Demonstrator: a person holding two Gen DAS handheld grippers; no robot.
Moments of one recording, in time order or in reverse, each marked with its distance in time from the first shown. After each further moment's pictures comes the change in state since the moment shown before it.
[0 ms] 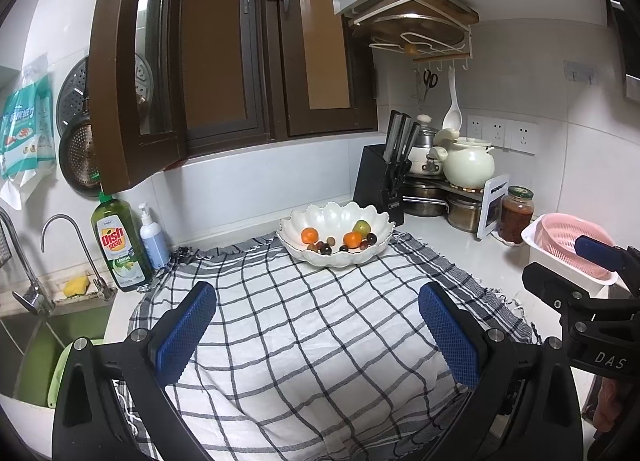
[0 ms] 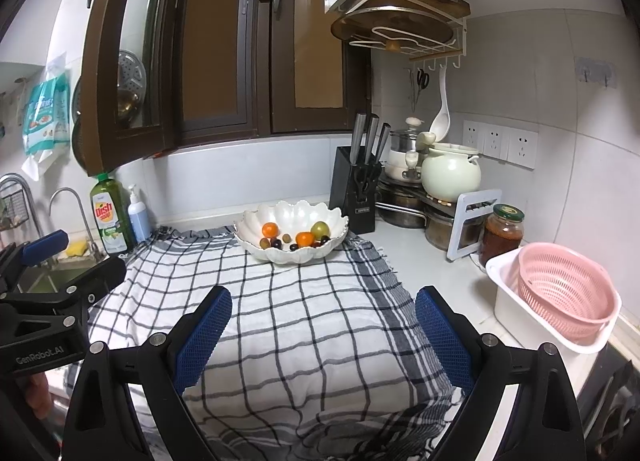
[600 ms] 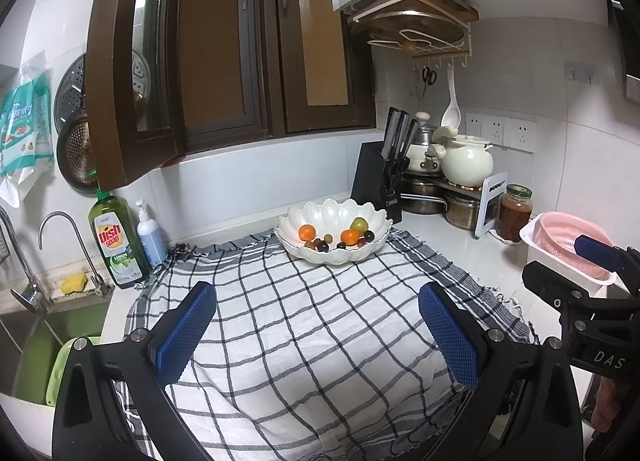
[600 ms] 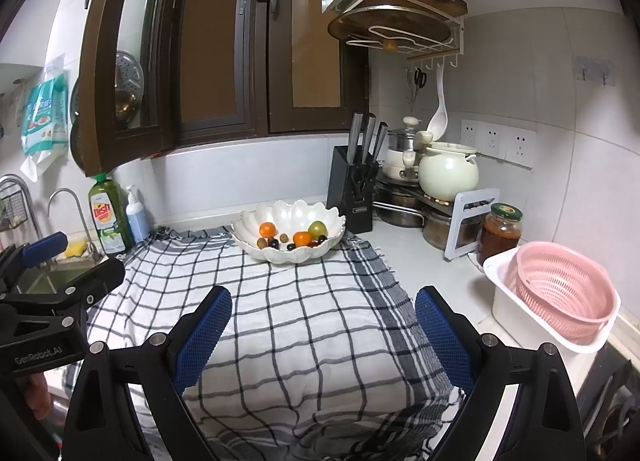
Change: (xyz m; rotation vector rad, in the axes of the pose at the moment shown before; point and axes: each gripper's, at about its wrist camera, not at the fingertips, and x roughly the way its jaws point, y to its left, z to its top) left arm 0.004 0.000 0.003 0.000 0.015 -0.011; right arm -0.002 -0.001 0.000 0.000 -0.001 -0.005
